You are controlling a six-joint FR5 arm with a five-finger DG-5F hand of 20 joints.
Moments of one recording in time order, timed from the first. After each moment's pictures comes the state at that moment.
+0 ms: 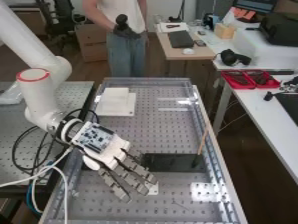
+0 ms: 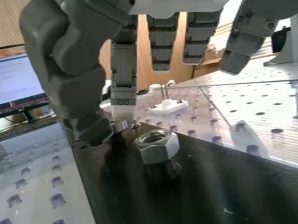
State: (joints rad) arm 1.51 -2.05 -2.10 -2.26 -1.14 -0.49
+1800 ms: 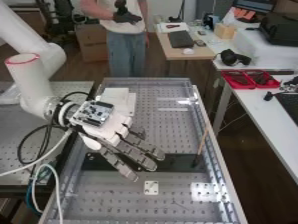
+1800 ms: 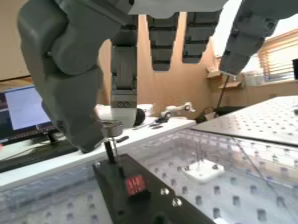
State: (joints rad) arm 1.53 -1.92 -2.11 -2.25 -1.17 -0.58
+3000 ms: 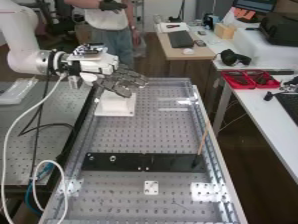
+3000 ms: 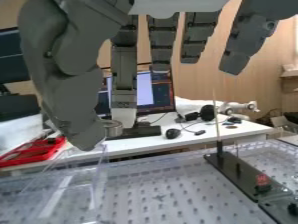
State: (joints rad) arm 1.92 -1.56 -2.26 -2.49 -1.08 -0.68
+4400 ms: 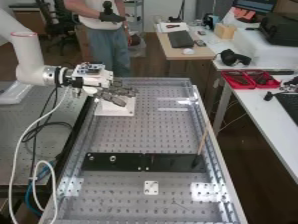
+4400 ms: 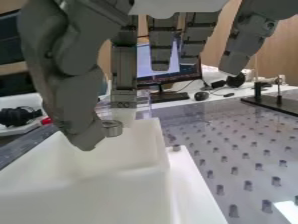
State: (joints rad) arm 2.14 -1.70 -2.41 -2.31 -0.96 -0.59
